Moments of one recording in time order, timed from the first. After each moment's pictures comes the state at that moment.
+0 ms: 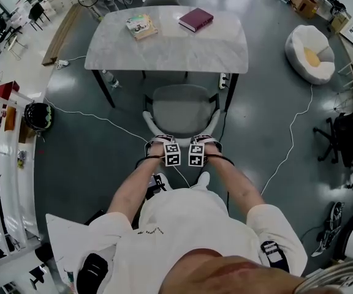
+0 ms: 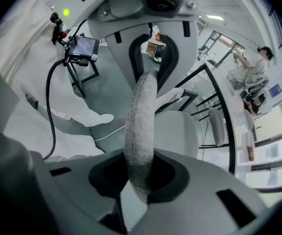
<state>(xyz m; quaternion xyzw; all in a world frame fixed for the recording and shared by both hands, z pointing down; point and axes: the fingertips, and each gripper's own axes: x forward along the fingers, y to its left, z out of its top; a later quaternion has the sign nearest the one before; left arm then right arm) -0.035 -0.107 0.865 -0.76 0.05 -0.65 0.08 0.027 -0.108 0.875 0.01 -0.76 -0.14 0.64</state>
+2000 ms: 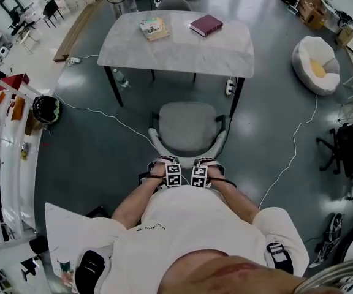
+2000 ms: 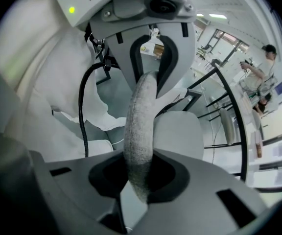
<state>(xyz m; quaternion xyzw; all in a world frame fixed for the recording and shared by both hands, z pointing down) -0.030 0.027 0.861 -0.78 0.04 -0.63 0.04 0.034 0.026 0.874 -0.01 -0.76 -0.11 0.64</state>
